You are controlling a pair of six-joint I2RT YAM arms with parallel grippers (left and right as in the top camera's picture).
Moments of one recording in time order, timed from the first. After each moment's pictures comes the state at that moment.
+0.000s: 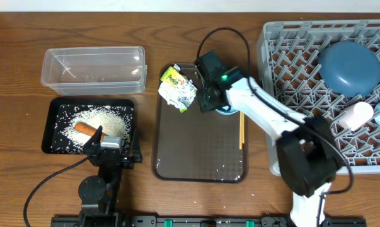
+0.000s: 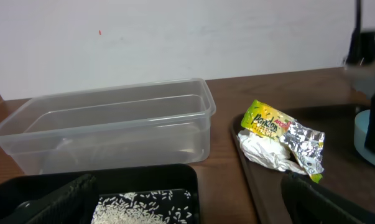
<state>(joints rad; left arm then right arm) -0.01 0.01 0.02 -0.11 0.07 0.07 0.60 2.04 1.52 -0.78 0.00 0.28</state>
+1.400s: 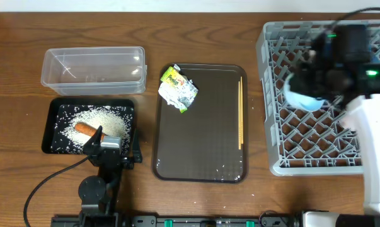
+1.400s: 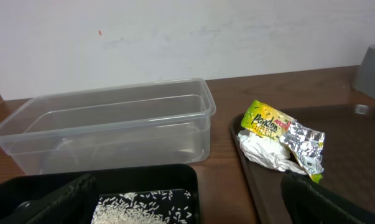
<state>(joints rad) -0.01 0.01 0.02 -0.11 0.07 0.07 -0.06 1.50 1.54 -1.14 -0.36 0.24</state>
